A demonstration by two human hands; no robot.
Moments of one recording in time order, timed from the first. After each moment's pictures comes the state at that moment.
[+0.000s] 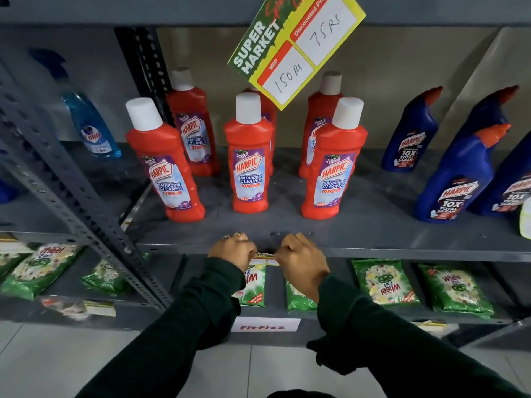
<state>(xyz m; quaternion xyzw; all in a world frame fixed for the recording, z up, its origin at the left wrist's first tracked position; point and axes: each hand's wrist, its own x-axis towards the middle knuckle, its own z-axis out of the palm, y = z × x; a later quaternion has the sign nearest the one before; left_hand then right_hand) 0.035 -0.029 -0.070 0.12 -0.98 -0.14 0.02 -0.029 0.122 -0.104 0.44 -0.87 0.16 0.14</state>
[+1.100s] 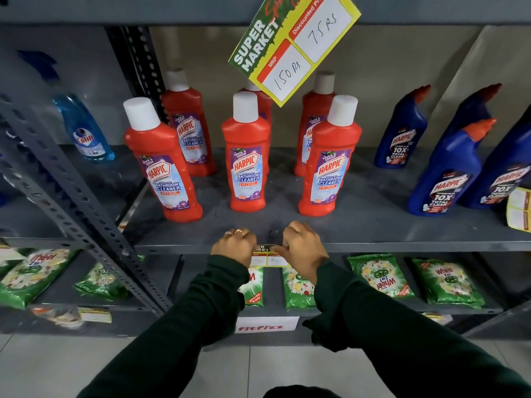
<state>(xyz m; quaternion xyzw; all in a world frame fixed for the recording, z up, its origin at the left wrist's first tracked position) 0.025 -0.030 -0.083 0.11 -0.99 -0.06 0.04 -0.039 0.116 -0.094 0.38 -0.89 0.23 0.12</state>
